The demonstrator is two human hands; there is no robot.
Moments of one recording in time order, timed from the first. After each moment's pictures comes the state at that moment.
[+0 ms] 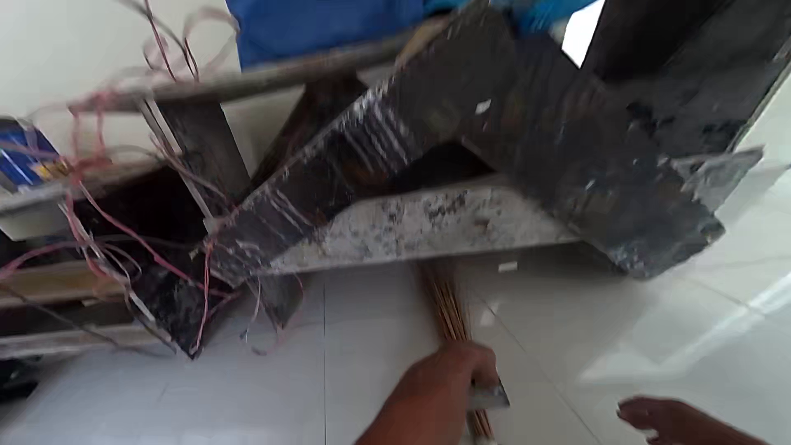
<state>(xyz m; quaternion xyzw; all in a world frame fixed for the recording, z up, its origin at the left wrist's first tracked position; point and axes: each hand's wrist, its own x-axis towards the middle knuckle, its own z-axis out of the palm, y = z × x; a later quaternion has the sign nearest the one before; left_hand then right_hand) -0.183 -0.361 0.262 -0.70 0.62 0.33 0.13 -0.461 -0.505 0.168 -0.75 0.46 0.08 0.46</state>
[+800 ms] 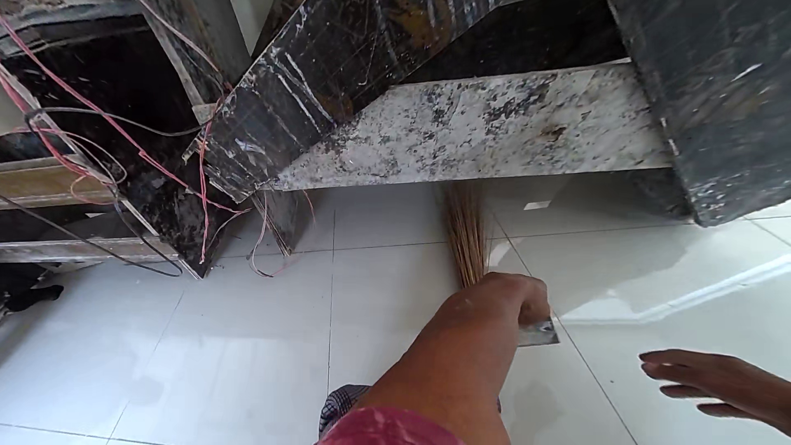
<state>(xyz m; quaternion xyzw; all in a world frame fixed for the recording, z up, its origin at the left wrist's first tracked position) -0.180 -0.404 0.223 -0.66 0.65 0.36 0.06 -0.452 -0.506 0.172 -0.67 0.55 0.11 0.49</state>
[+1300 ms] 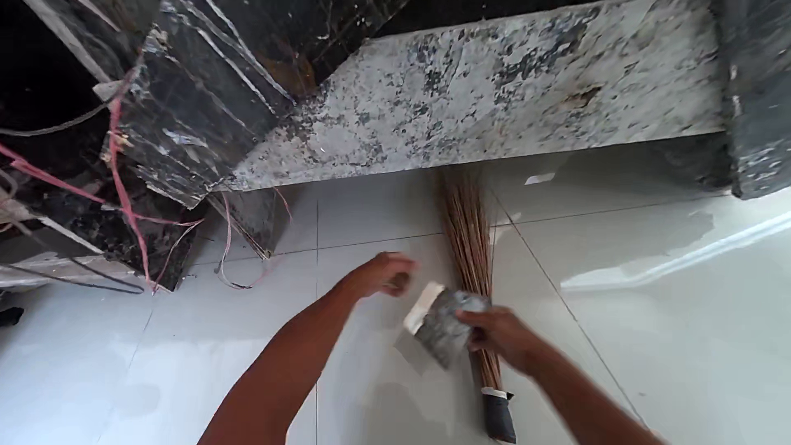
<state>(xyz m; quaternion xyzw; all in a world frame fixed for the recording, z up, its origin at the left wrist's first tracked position) 0.017 -0.310 0.146 -0.66 0.28 0.56 -0.41 -0.225 -0.415 0.105 -0.54 0.44 -0.03 0.72</state>
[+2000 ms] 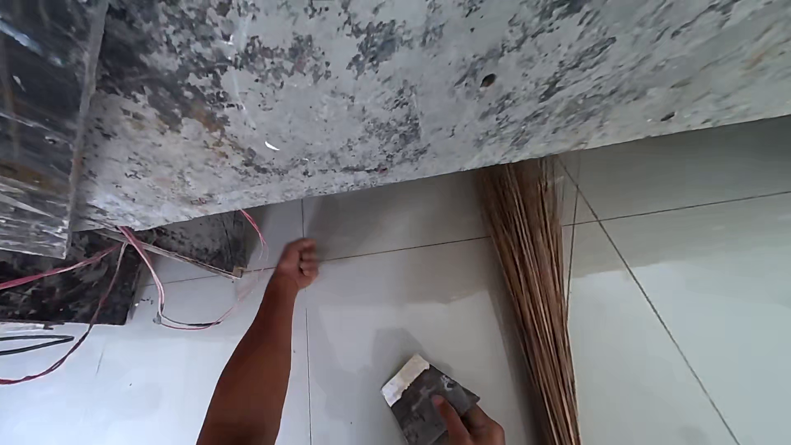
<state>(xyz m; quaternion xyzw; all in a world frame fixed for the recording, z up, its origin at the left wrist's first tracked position) 0.259 -0.304 0.018 -0.53 -0.09 0.52 -0.66 -0.177 -0.316 -0.028 -0.63 0.48 -0.21 0.57</state>
